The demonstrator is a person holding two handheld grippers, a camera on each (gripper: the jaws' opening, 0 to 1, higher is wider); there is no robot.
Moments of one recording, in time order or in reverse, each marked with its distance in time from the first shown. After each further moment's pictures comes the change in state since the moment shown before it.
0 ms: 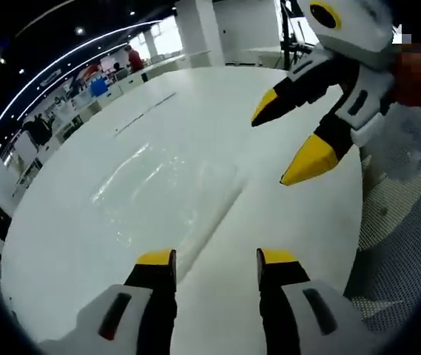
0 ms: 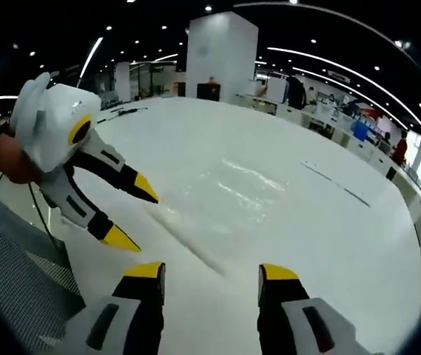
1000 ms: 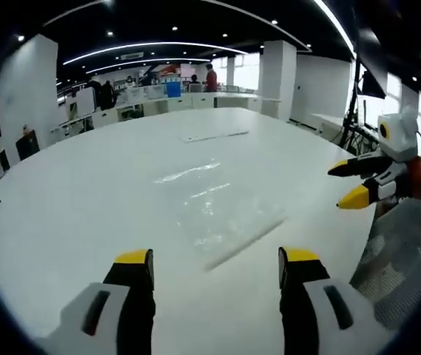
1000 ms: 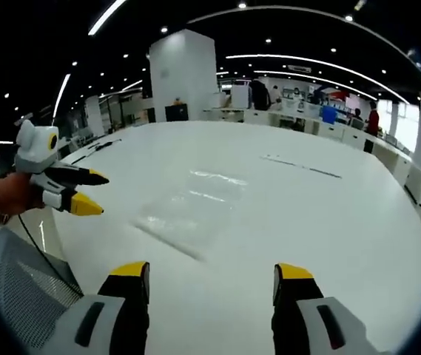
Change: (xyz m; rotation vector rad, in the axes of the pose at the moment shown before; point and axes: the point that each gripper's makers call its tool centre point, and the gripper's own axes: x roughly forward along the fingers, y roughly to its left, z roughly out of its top) left arm -0.062 0.051 -0.003 -0.395 -0.246 0.190; right arm -0.045 -0.039 -0.020 0.240 -0.129 -0.084
